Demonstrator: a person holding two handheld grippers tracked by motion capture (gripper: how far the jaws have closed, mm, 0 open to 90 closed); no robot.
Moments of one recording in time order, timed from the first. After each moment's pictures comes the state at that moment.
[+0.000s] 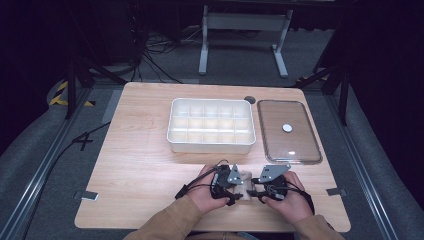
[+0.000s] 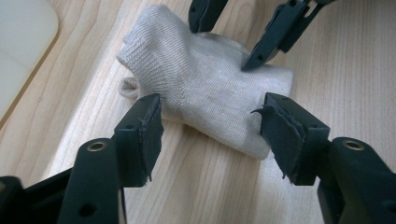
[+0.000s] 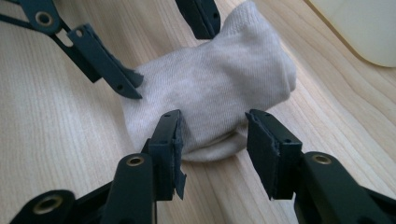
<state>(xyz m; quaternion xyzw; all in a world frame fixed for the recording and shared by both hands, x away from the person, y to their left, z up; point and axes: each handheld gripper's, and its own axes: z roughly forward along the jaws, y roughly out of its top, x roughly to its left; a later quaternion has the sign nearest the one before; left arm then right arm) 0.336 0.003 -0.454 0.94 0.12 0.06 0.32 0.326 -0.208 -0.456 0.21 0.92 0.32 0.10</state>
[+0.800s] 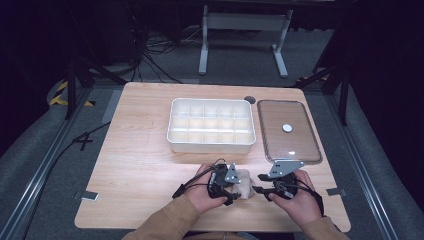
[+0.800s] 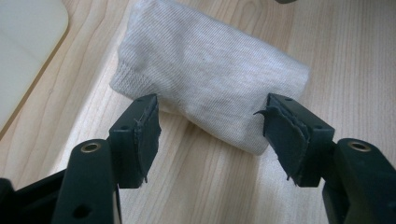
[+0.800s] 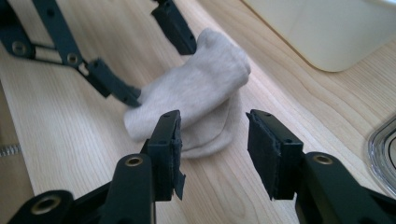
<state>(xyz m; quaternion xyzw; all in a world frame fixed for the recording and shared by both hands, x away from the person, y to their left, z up) 0.336 0.007 -0.453 0.94 0.12 0.06 0.32 0.318 -0.219 -0.425 0.26 0.89 0.35 0.11</state>
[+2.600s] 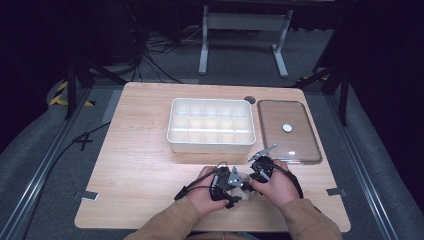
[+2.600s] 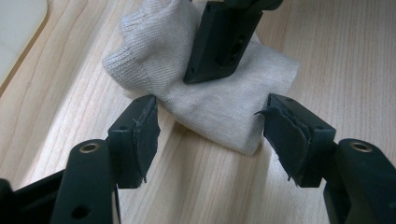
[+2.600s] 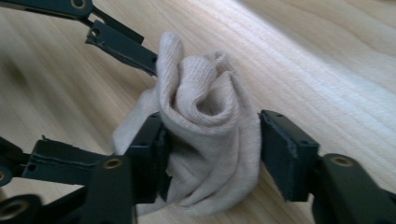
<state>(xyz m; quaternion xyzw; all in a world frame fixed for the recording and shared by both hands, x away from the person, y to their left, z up) 0.331 0.003 -0.459 0.94 0.12 0.06 0.30 0.365 -0.176 -0.448 0.39 0.88 0.25 -0.02</state>
